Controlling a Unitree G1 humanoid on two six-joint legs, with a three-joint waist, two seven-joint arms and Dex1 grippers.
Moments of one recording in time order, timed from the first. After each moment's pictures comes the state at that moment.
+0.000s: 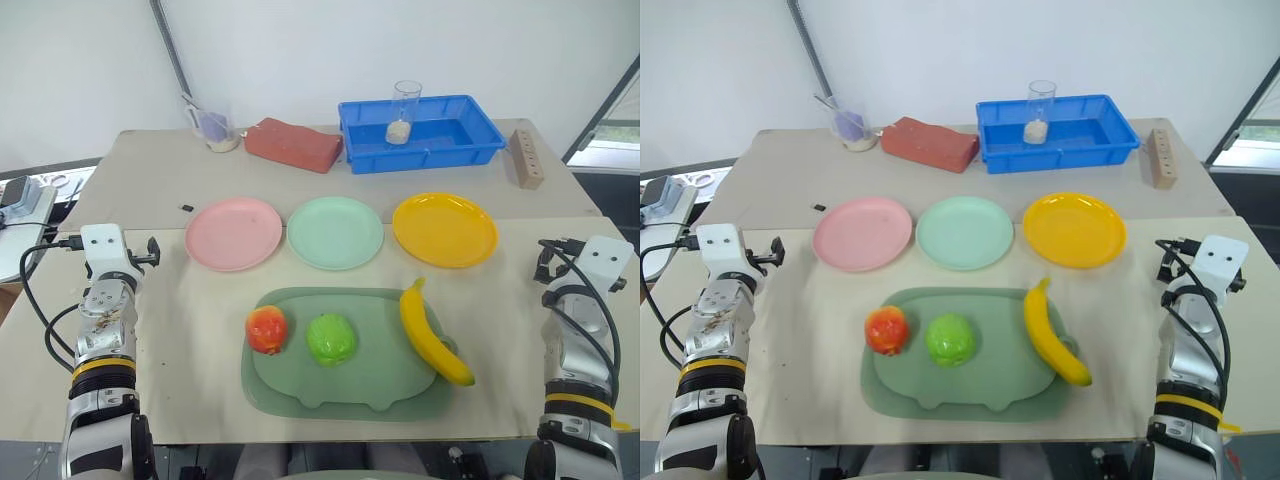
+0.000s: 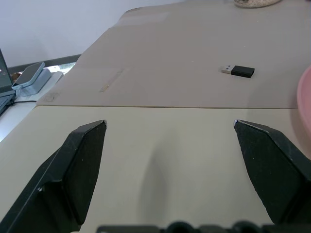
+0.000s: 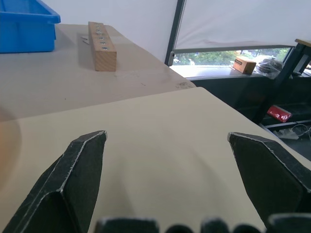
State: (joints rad) left arm -0.42 0.51 0.35 0.54 -0.15 0.12 -0.10; right arm -0.30 -0.44 -0.44 0.31 0.10 0.14 -0.14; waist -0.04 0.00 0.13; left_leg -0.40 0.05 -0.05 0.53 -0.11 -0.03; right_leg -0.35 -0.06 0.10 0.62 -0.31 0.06
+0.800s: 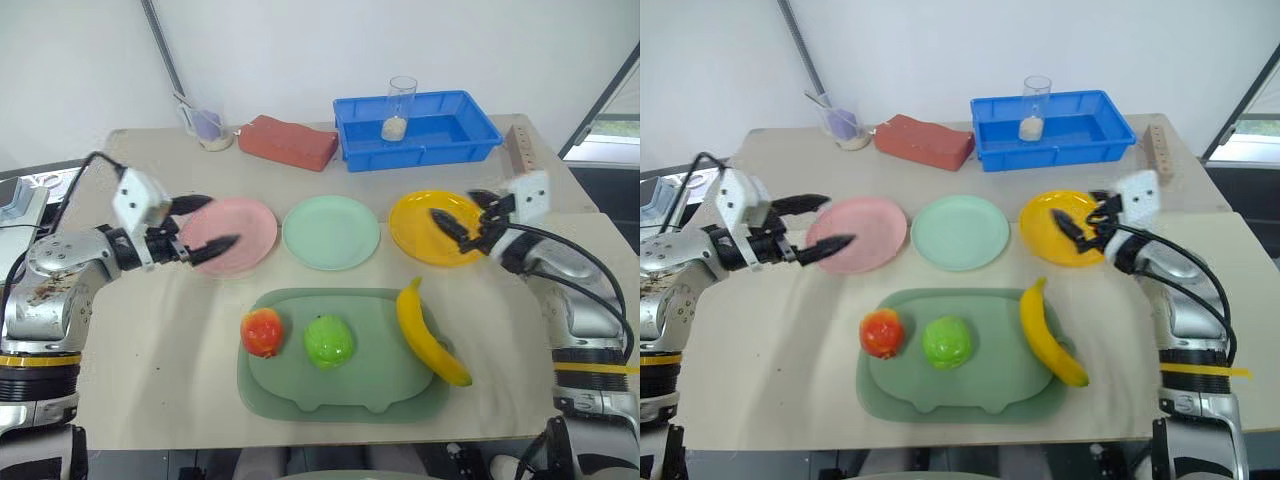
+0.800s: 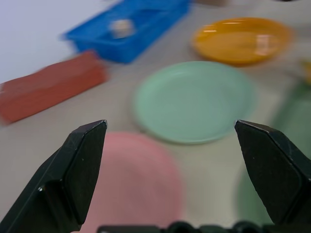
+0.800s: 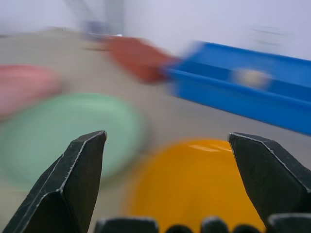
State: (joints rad) left arm -0.36 0.88 0.10 -0.17 -0.52 0.43 -1.10; right arm -0.42 -0.67 -0.10 -0.15 0.50 0.49 0.79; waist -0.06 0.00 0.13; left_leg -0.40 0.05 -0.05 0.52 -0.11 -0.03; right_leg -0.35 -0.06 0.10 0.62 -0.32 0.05
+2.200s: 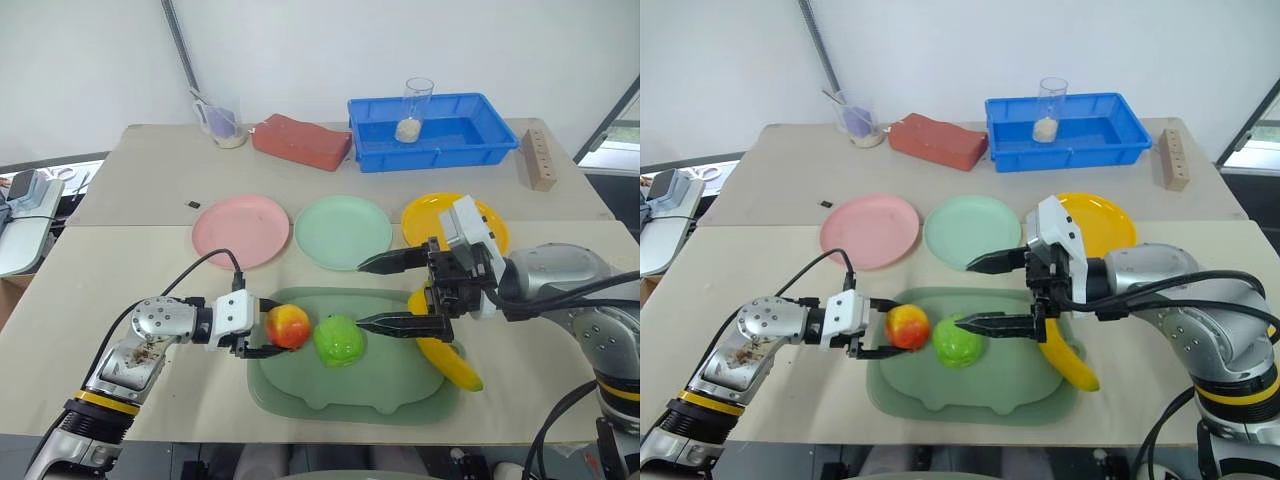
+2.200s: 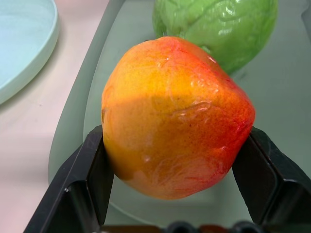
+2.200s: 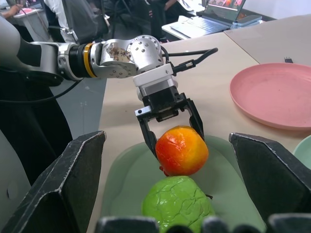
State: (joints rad) left arm -0.19 0.71 -0.18 -0.09 -0.20 0.03 -1.20; right arm -0.46 -0.83 0.00 -0.58 0.95 0.89 0.93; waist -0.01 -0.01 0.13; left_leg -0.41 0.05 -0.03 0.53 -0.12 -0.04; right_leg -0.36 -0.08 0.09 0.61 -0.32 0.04
